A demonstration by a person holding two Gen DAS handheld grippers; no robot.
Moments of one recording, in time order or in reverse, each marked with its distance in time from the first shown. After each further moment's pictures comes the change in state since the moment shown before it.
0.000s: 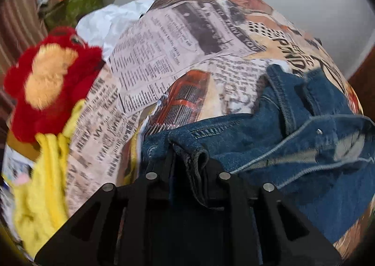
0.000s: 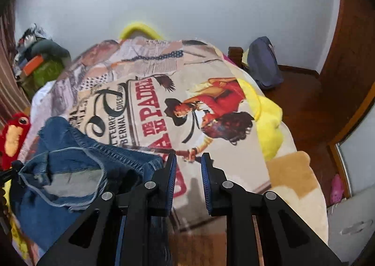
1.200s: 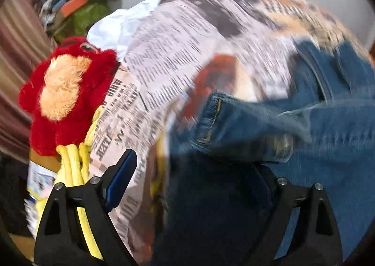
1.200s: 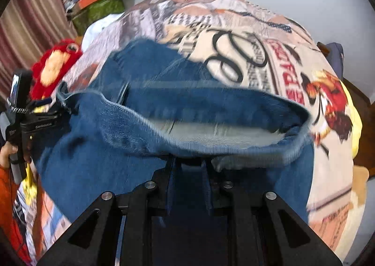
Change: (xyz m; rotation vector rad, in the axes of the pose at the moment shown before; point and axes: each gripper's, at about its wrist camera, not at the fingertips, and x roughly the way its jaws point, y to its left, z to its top) left arm 0.031 0.021 0.001 0.042 0.018 0.163; right arm 0.039 0.157 -0.036 -0.299 0.230 0.243
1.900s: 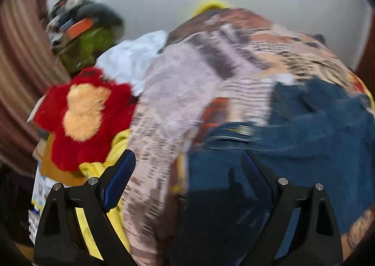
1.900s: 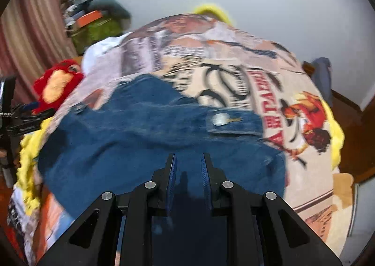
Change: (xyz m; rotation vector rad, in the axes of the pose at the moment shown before) left arm -0.081 0.003 -0.004 0.075 -0.168 -0.042; right arm -0.053 0.019 -0.001 -0.013 -0.117 -0.025
